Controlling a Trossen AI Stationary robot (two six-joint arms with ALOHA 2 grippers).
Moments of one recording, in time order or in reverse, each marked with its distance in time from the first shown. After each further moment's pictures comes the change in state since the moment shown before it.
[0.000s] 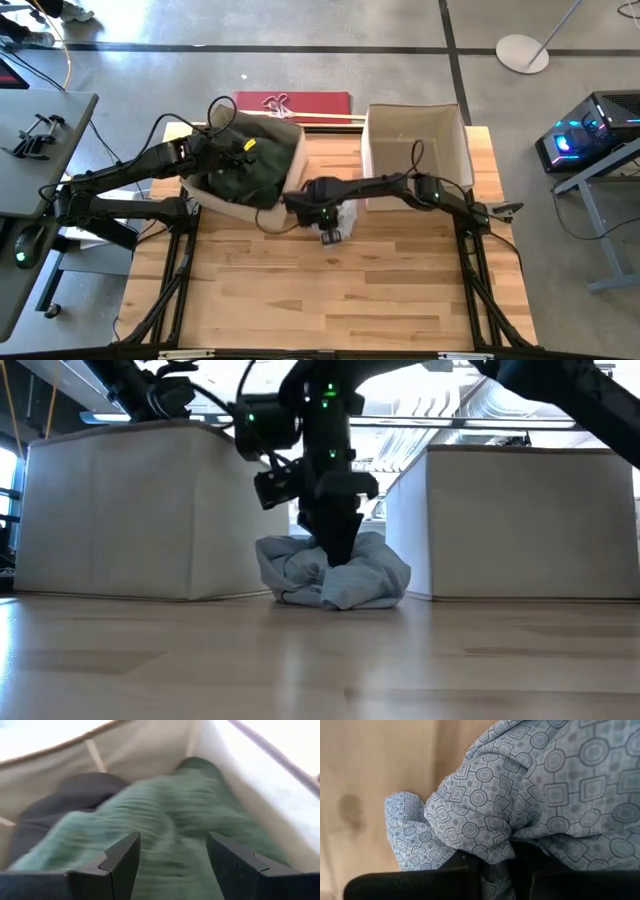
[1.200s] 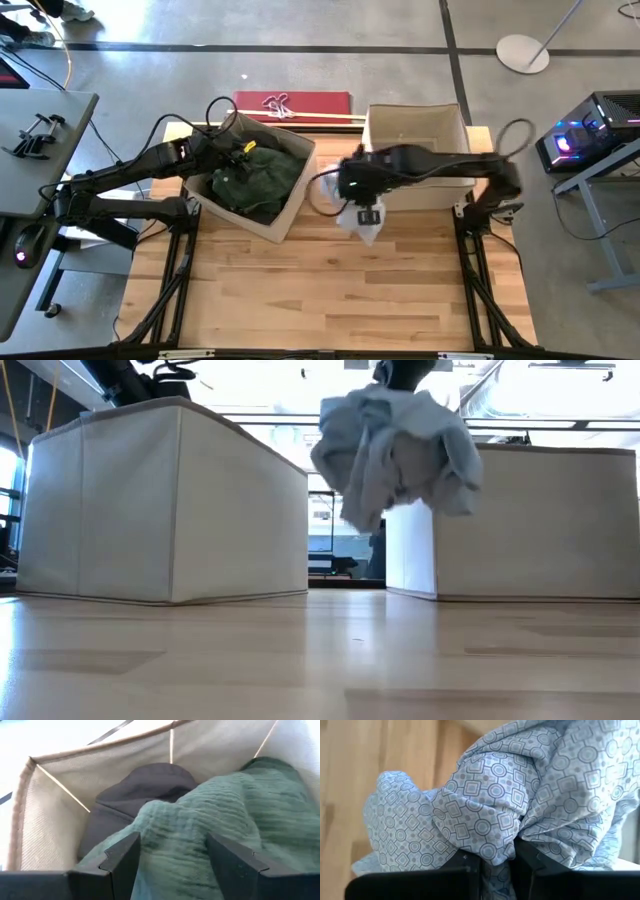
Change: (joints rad) left arm -0.005 0.000 0.000 -0.049 -0.100 -0.001; right arm 0.027 -0.695 -0.260 0.018 0.196 0.094
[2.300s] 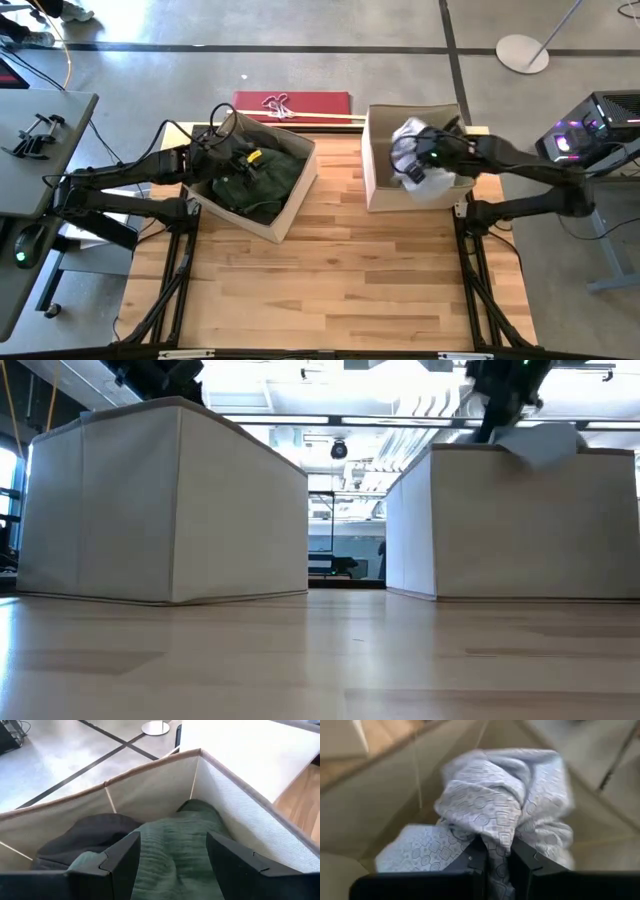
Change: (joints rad) left arm -0.177 0.001 0.000 0.205 -0.014 0.000; right arm -0.300 -0.699 -0.689 0.194 0.415 0.378
